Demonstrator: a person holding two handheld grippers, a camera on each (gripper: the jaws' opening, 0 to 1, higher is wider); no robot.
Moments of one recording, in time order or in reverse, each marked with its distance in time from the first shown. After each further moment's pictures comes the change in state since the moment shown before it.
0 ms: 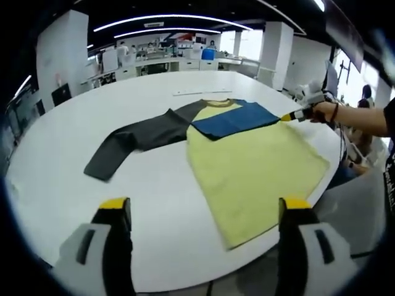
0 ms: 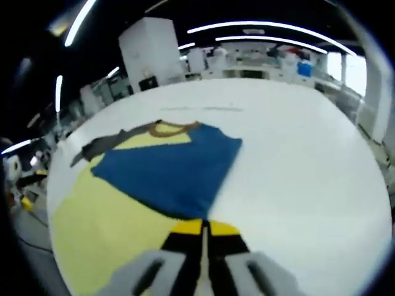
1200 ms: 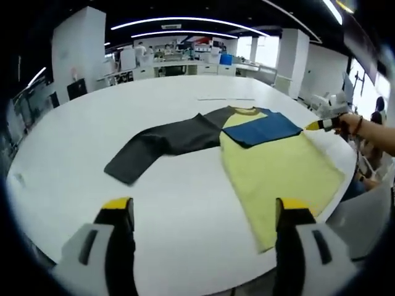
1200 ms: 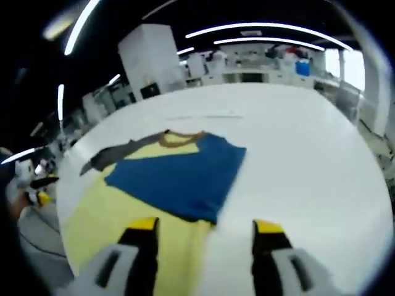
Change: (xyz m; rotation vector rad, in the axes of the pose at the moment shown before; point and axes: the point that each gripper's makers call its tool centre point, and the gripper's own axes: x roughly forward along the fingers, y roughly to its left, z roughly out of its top) left arm -0.001 0.047 0.017 -0.068 -0.030 0.124; right arm -0.028 0.010 0.013 0.075 -0.063 0.094
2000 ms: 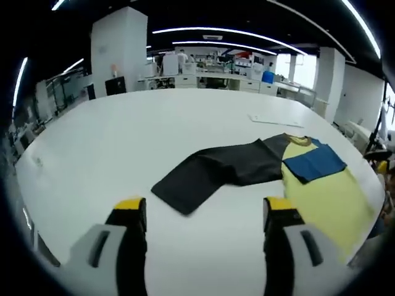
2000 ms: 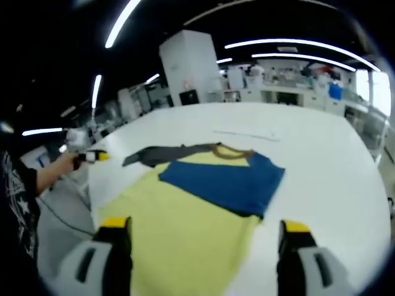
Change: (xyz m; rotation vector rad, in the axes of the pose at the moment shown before) left arm 0.025 0.108 0.034 -0.149 -0.125 0.249; right arm -0.064 0.076 0.000 -0.107 -0.077 0.179
